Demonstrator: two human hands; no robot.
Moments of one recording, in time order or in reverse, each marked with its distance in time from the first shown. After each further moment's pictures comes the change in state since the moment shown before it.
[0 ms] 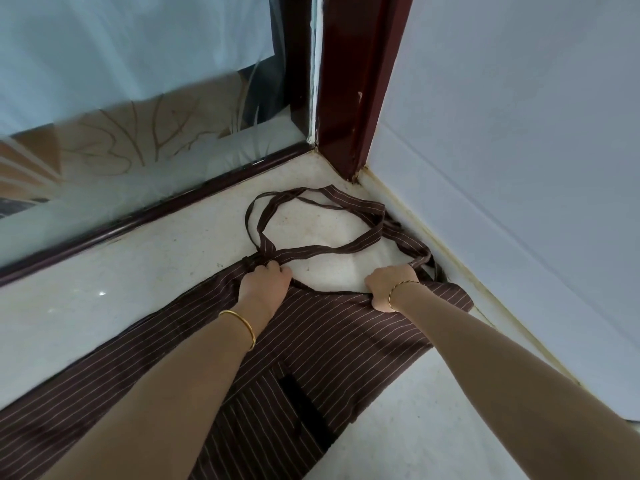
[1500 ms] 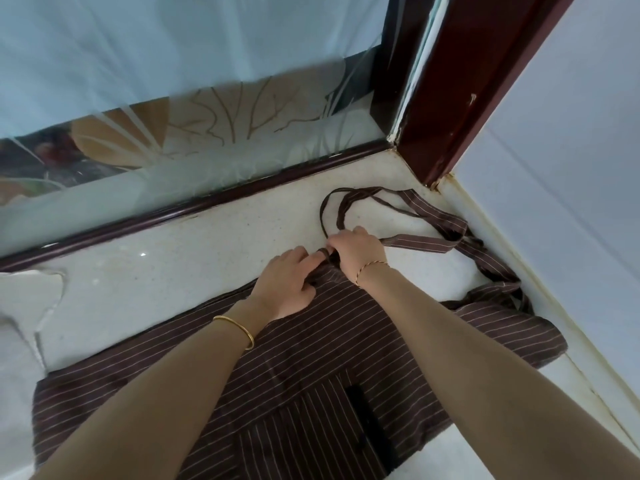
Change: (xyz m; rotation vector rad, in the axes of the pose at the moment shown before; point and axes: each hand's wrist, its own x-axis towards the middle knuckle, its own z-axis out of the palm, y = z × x) left_hand -0.028 -0.087 0.037 -0.551 0.353 0.071; right_hand 0.053 -0.134 -0.102 0.287 0.477 -0.226
